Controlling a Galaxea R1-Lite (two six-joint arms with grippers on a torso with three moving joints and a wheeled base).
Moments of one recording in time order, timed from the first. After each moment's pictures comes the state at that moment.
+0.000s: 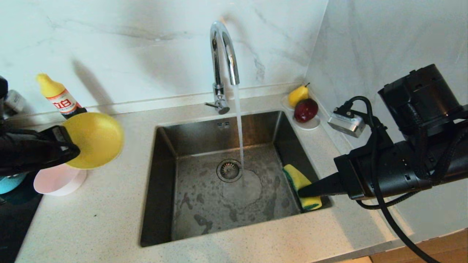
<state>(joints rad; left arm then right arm) 0.11 1.40 -1.03 0.17 0.13 -0.41 0.59 1.55 -1.29 0.44 0.50 0.42</state>
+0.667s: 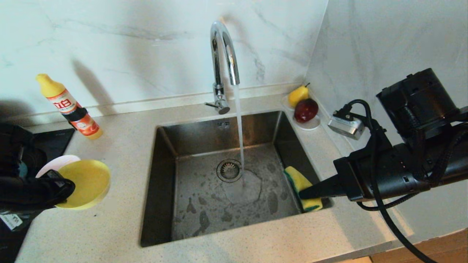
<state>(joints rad) 0.26 1.52 -0.88 0.24 0.11 -0.70 0.58 1.55 -1.27 0.44 0.50 0.41</state>
